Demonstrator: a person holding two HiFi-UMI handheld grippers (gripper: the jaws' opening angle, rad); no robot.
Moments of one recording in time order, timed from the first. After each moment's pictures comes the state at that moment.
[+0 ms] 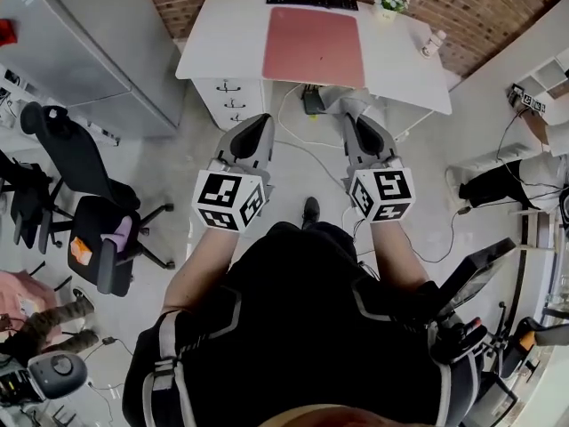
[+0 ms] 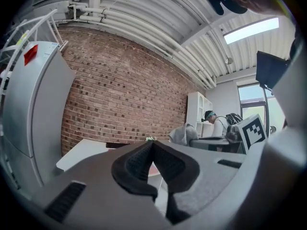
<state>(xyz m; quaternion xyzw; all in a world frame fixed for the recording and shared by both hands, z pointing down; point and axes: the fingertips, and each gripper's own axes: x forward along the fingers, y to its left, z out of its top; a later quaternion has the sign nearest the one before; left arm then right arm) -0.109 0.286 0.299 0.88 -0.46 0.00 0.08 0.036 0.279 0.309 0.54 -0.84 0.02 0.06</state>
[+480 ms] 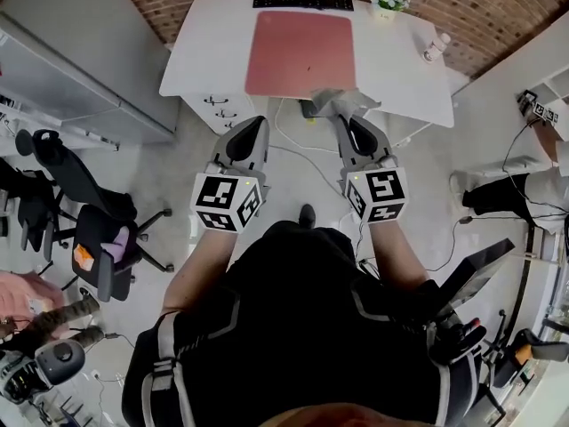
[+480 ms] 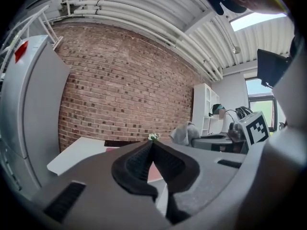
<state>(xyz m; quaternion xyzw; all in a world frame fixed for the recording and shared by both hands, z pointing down) -0.035 0.196 0.315 0.87 -0.48 0.03 0.09 0.103 0.189 0.327 0.51 -0.85 0.03 0.07</state>
